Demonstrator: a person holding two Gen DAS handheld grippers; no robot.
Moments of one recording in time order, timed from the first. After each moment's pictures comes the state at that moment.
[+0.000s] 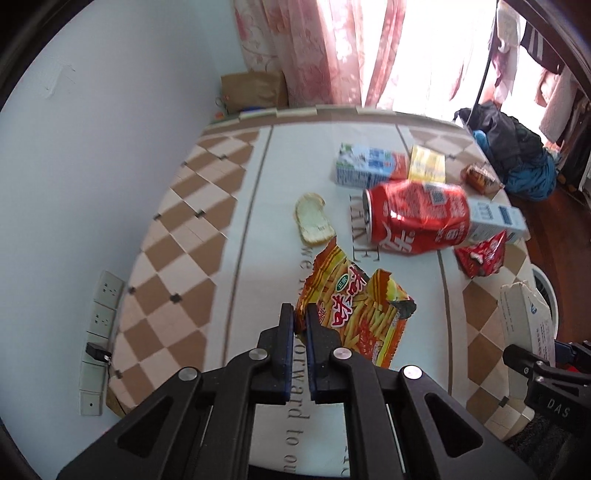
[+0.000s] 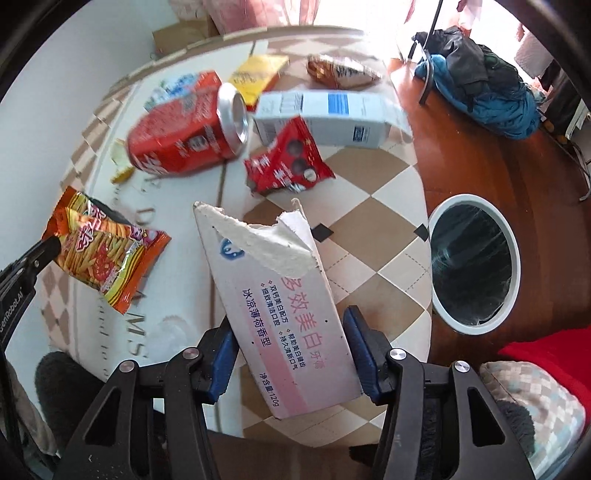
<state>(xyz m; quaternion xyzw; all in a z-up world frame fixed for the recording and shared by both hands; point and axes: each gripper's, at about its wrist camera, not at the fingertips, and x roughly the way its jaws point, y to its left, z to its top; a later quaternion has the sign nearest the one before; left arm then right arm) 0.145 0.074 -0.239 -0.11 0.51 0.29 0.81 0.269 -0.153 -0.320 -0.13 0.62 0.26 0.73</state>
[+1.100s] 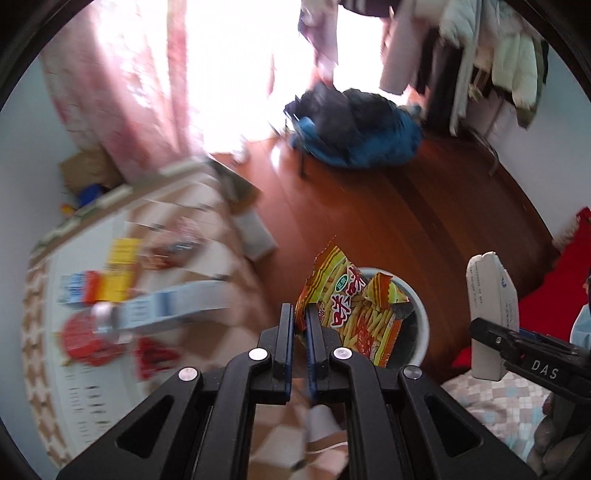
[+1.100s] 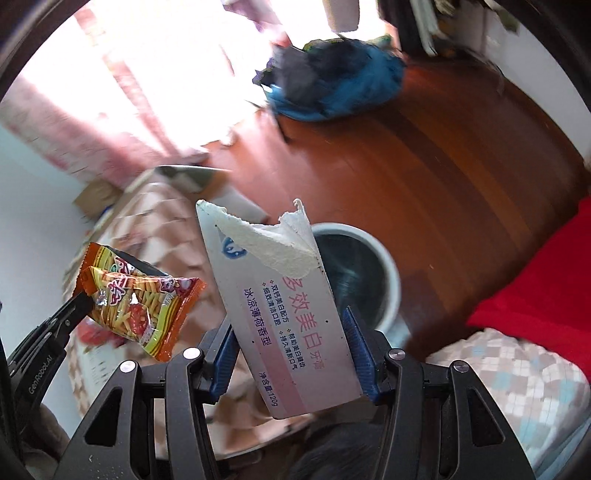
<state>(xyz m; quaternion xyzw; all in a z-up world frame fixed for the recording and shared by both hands) 0.375 -0.174 -0.227 -0.05 0.52 0.05 0.85 0.424 -0.443 -0.264 0.10 0.60 0.10 0.79</state>
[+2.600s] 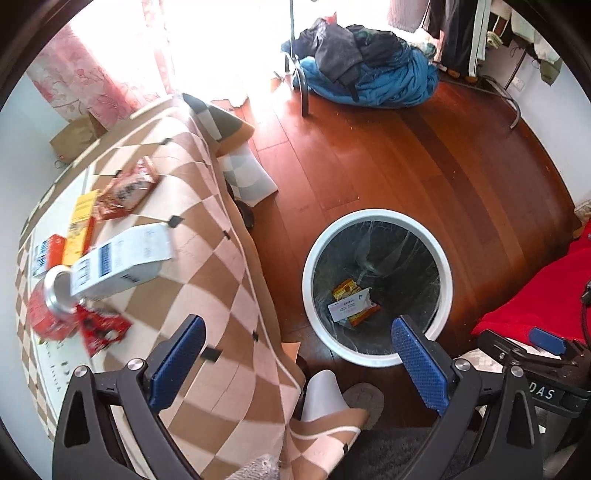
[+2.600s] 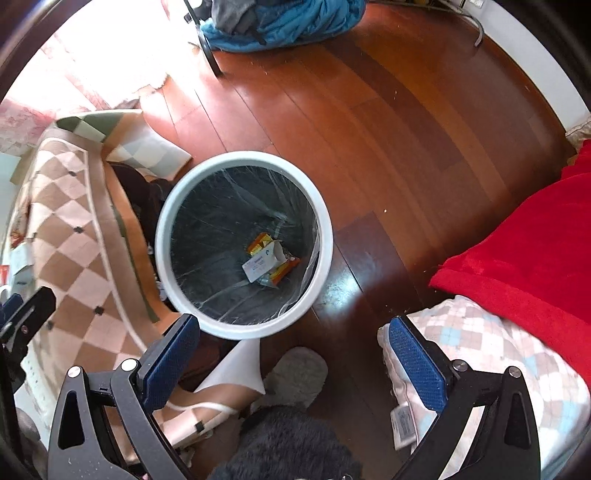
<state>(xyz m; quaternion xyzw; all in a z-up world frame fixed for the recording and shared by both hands) 0.385 -0.207 -0.283 -0.03 0.60 0.08 0.80 0.439 -0.489 -0.373 0.04 0.68 0.03 0.73</state>
